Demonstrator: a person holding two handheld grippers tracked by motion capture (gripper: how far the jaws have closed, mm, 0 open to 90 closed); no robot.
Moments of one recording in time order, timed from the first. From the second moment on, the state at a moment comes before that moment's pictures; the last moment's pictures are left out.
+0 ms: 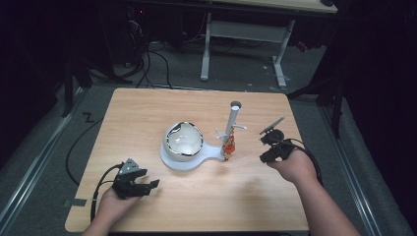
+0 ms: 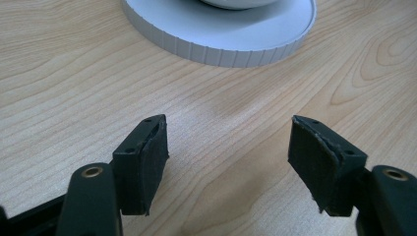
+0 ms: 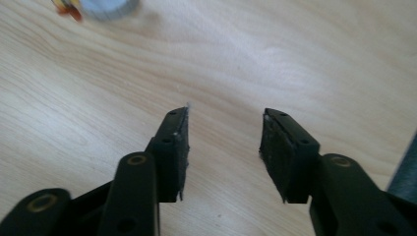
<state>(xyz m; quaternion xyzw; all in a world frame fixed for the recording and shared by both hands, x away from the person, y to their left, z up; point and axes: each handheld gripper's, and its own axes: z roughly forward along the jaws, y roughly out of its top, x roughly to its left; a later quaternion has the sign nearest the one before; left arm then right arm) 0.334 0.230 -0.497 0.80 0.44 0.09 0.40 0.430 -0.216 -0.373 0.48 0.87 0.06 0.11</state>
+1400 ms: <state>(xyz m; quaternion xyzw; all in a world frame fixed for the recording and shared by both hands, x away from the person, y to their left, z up) 0.337 0.219 -0.494 0.78 0.47 0.10 0.41 0.338 -0.278 -0.473 0.49 0.79 0.30 0.22</state>
